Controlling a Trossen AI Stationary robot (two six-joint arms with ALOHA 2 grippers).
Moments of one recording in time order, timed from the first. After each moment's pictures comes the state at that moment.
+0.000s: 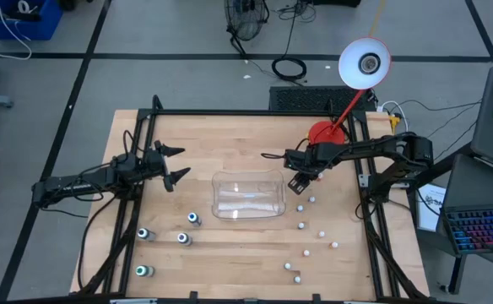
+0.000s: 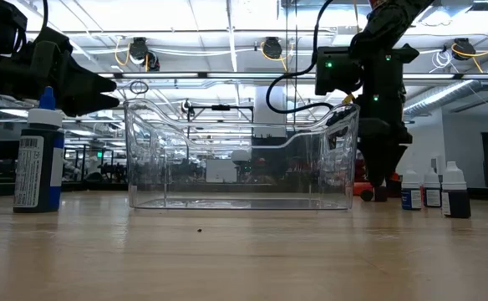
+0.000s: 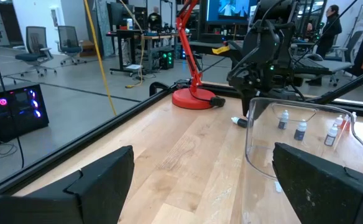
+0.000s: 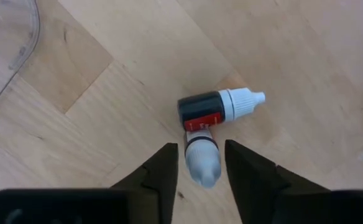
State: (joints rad) left arm 0.20 0.10 0.01 0.06 -0.14 -0.05; right arm -0.21 1.57 0.88 -0.80 0.05 0.55
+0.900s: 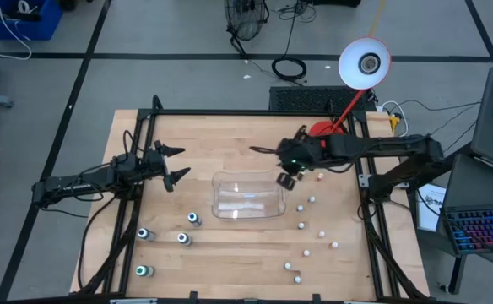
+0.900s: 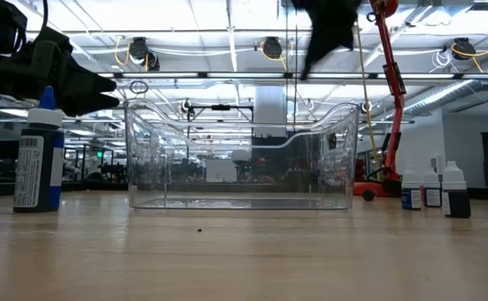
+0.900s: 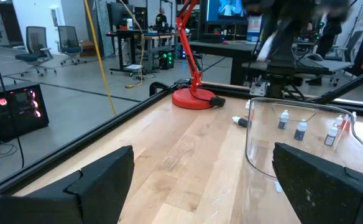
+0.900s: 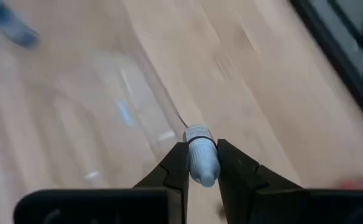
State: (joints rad) left arm 0.20 0.10 0.01 0.06 -0.14 -0.05; right arm 0.00 1.50 1.44 -0.95 0.27 0.35
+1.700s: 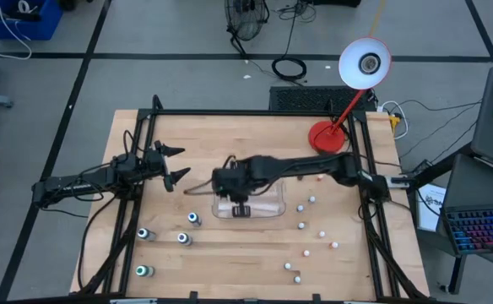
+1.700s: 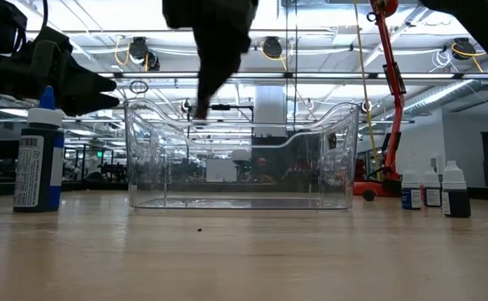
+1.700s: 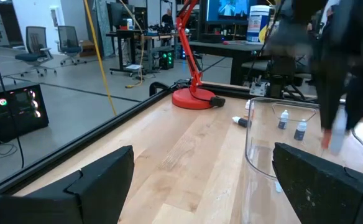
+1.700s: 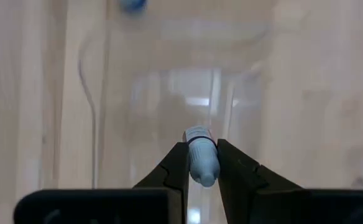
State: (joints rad) left arm 0.20 0.10 0.01 0.06 -0.14 -0.05; right arm 0.10 2.27 2.22 -1.18 0.04 0.01
